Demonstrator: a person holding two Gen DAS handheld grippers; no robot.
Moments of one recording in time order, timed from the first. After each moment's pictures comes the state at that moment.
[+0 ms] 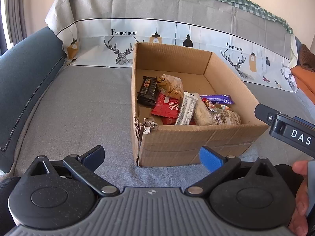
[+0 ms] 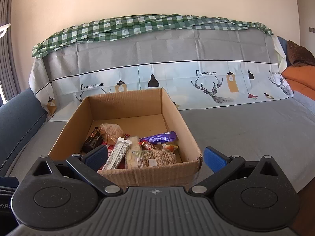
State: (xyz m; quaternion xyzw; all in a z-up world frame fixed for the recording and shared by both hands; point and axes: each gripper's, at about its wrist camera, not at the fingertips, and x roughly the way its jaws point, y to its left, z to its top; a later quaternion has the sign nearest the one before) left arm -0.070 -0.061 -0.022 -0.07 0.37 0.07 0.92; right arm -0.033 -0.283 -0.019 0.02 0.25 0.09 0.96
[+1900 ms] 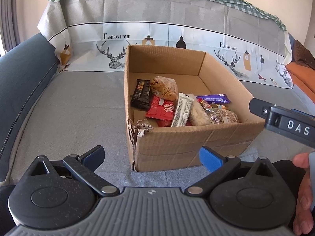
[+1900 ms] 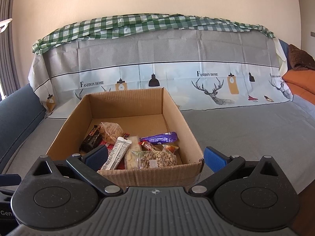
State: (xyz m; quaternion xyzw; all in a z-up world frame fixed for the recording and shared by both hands) left arm -0.066 -0.070 -0.031 -0.05 0.36 0.05 0.93; right arm -0.028 -0.283 -0.019 0.02 0.25 0.09 0.96
